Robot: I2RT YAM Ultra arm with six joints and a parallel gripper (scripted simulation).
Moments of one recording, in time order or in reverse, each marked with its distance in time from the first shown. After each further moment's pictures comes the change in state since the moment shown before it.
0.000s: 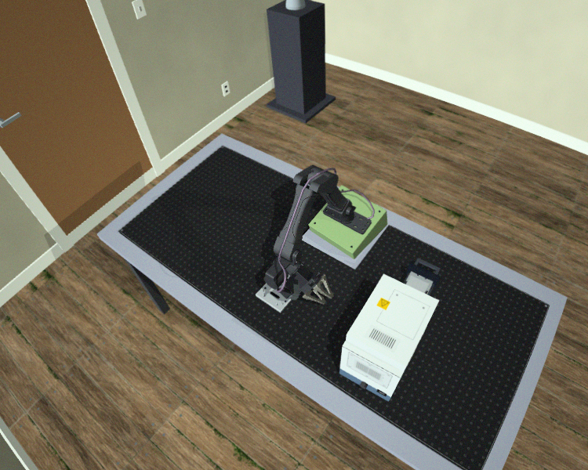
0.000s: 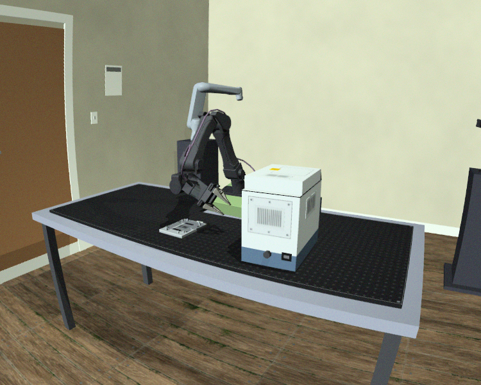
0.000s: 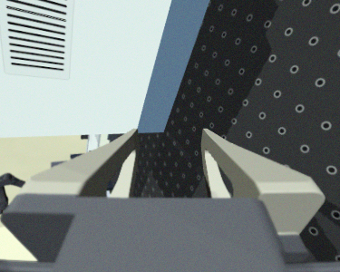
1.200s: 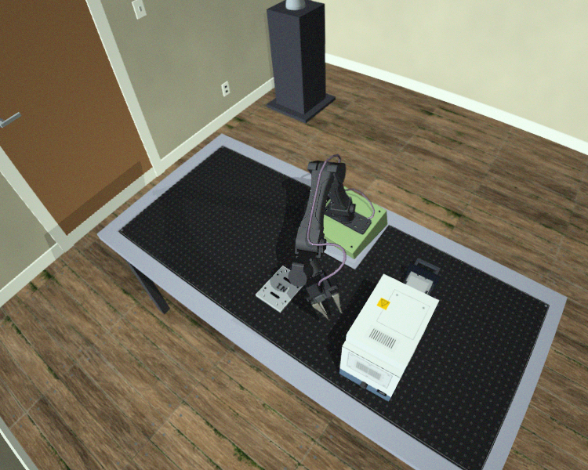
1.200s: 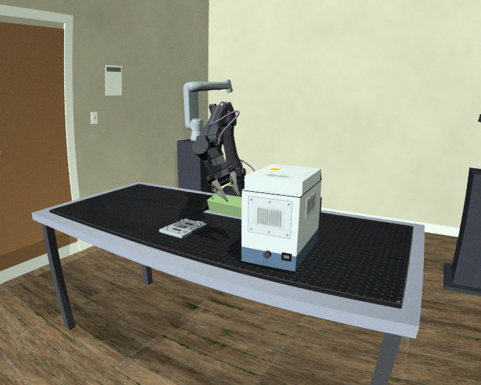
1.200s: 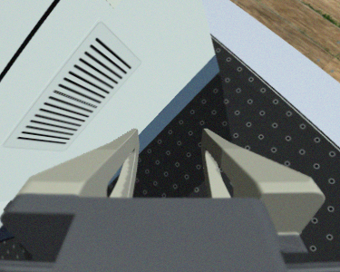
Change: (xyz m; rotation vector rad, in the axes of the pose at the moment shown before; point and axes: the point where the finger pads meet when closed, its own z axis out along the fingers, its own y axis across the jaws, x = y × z) arm -0.093 0.069 0.028 0.369 -0.040 -0.545
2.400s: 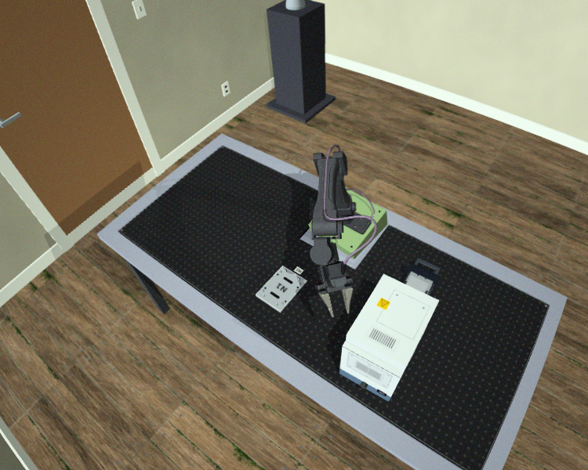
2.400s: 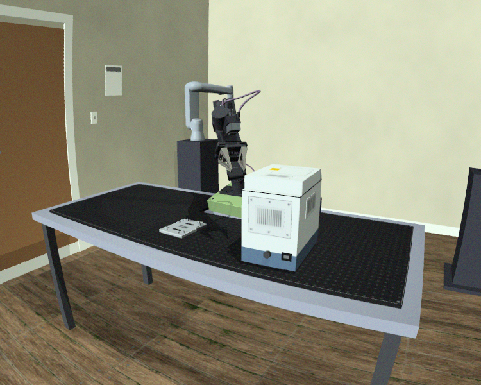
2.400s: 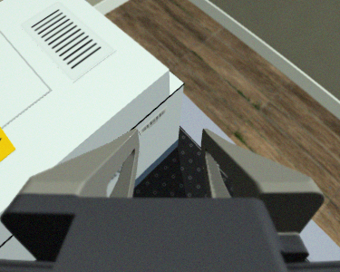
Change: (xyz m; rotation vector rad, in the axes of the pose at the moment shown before) arm -0.106 0.034 -0.035 0.250 -0.195 -0.230
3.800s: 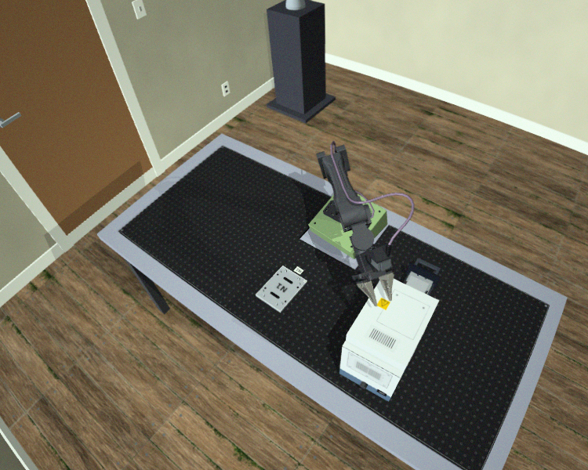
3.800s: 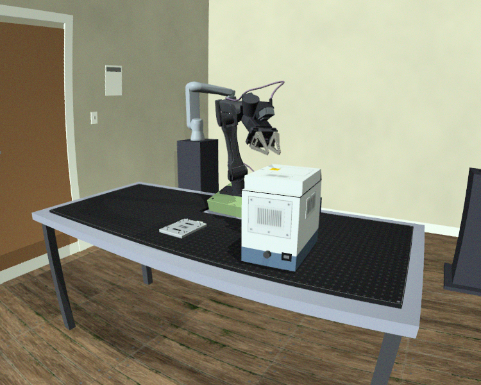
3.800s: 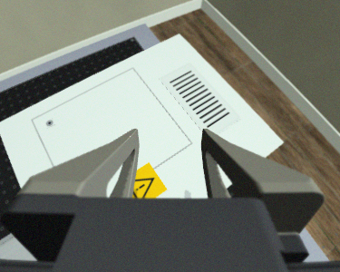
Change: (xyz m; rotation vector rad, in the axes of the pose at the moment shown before) arm -0.052 0.114 -0.014 -0.113 -0.066 -0.134
